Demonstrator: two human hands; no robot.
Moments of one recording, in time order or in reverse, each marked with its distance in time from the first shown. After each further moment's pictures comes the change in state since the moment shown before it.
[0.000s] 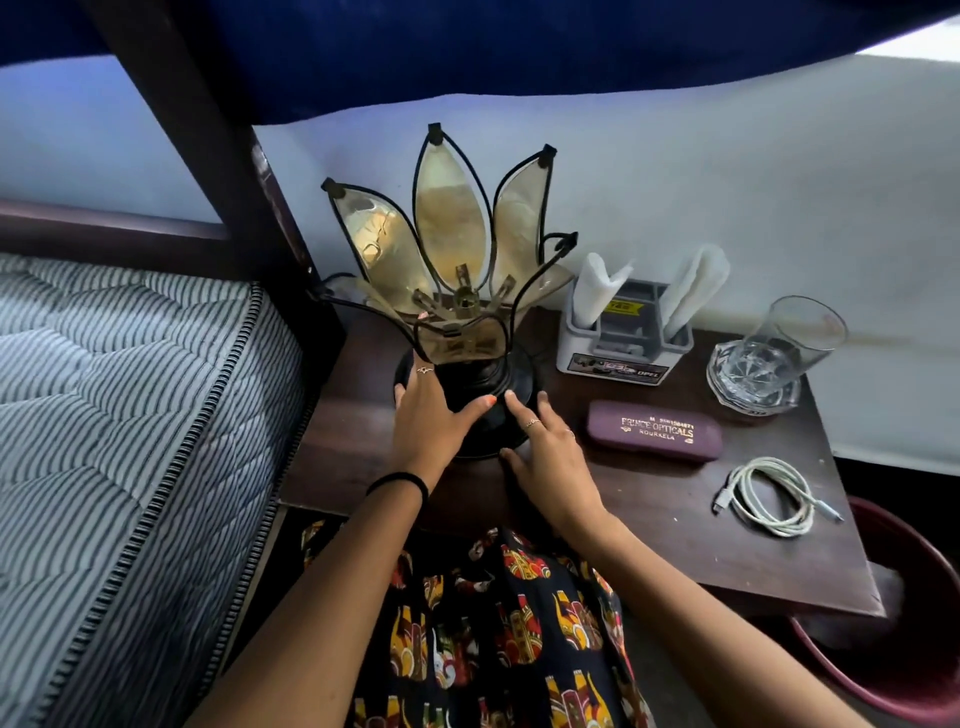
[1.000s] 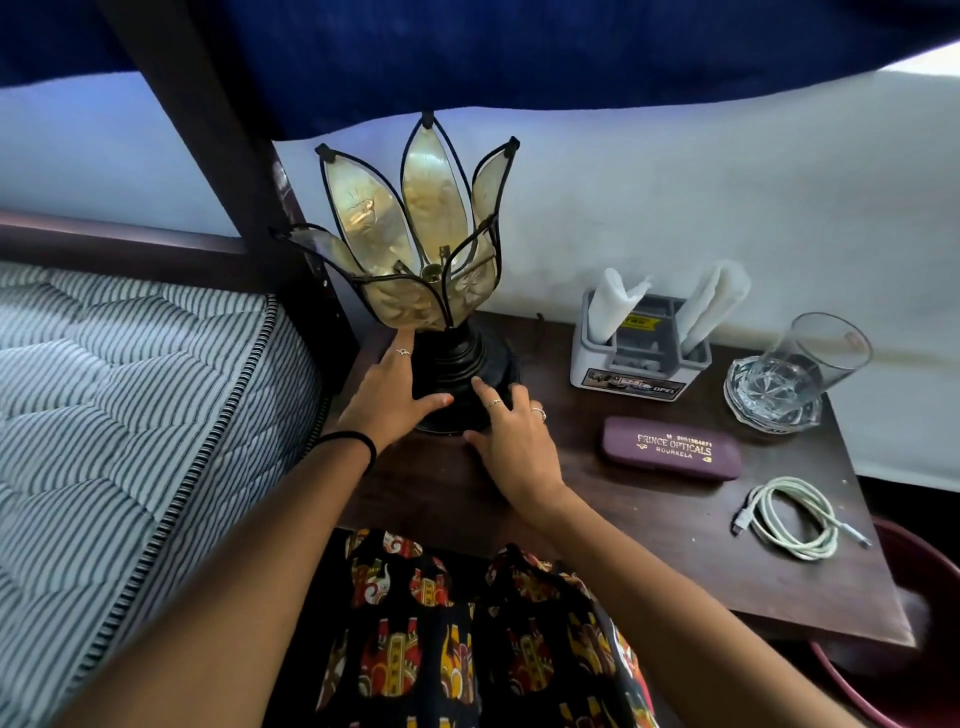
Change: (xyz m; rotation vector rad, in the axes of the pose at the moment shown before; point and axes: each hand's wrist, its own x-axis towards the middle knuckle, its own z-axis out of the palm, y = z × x) left_hand 0.058 -0.036 -0.049 0.174 -0.186 0.141; right_hand 0.038 -0.052 0.013 -0.137 0.018 -0.001
